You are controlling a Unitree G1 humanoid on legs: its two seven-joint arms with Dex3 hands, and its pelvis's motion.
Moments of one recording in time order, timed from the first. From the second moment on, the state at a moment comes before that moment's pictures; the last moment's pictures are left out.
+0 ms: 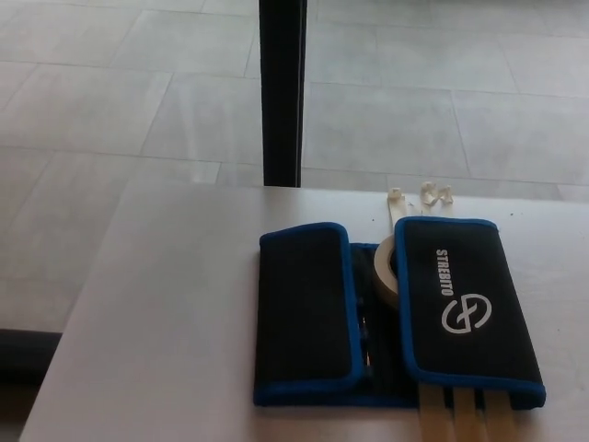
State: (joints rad) left_arm -0.08 0.60 0.25 1.13 0.00 0.07 -0.02; right_arm -0.04 -0.53 -0.62 1.04 0.12 -0.04 -0.03
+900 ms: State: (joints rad) left_arm -0.16 0.68 0.39 1.26 -0.07 0.07 -0.03; right_arm -0.44 -0.81 -1.03 1.03 0.40 -0.04 -0.27
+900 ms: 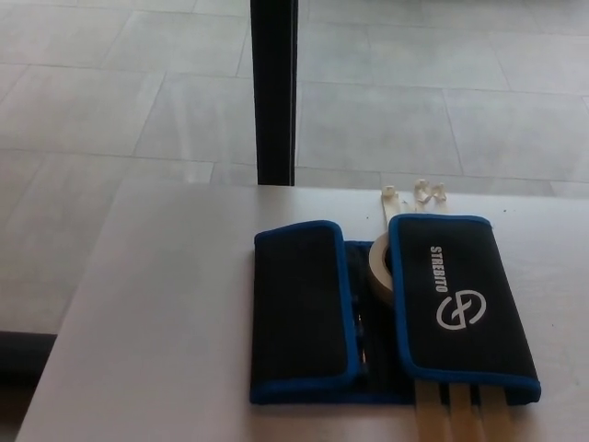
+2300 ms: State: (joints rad) left_arm -0.17 0.68 0.38 1.26 -0.07 0.07 -0.04; right_arm -0.23 -0.58 0.12 0.08 0.15 -0.03 -0.02
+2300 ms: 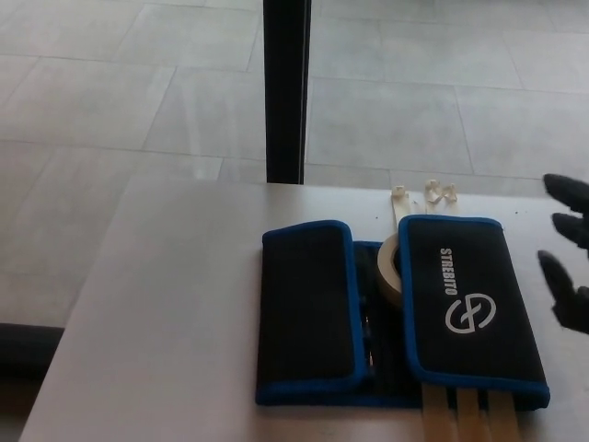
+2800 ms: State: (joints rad) left_arm -0.17 0.68 0.38 1.26 -0.07 0.07 -0.04; right_arm -0.23 -0.66 0.36 0.07 -0.05 -0.03 0.00
